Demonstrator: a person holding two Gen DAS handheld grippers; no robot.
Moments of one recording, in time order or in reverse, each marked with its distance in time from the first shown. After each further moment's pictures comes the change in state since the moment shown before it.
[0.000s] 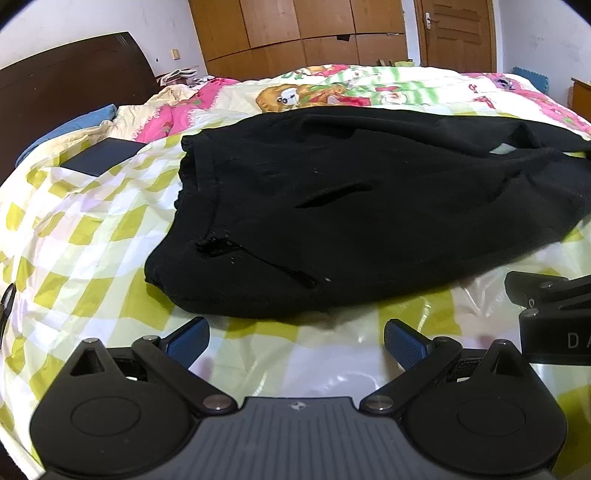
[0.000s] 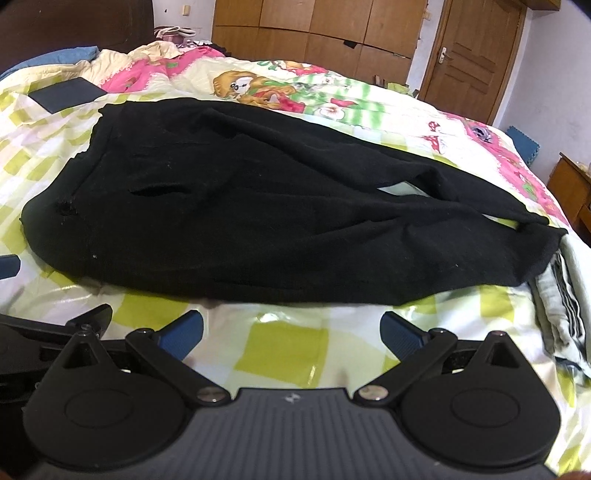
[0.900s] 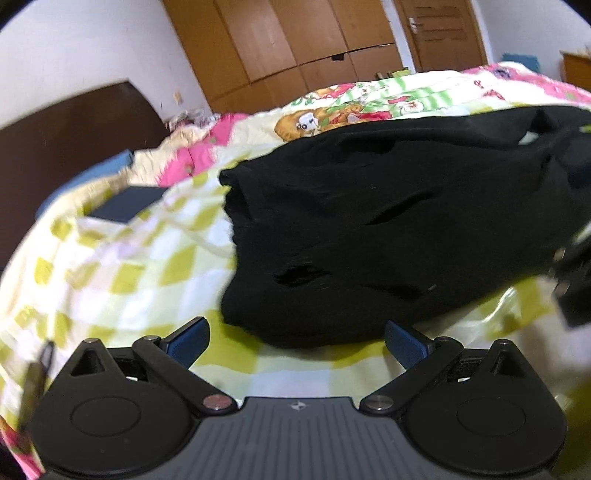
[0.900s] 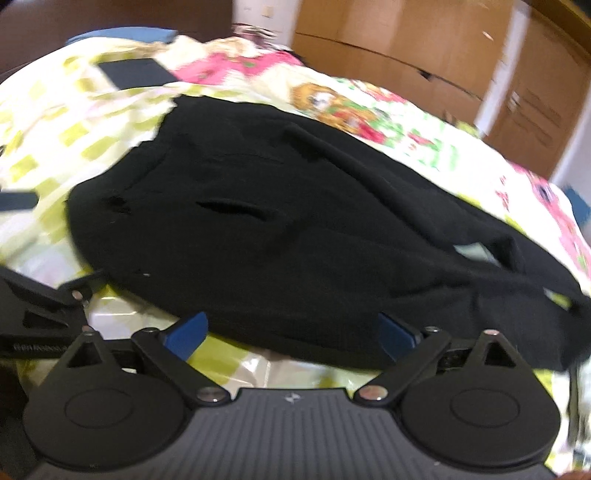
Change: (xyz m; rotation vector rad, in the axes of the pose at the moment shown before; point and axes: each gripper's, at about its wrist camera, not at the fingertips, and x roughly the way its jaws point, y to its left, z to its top) left arm 0.002 0.047 -0.007 0.165 -0.110 0.099; right arm 0.013 0.040 0.023 -0.250 -0.073 0.172
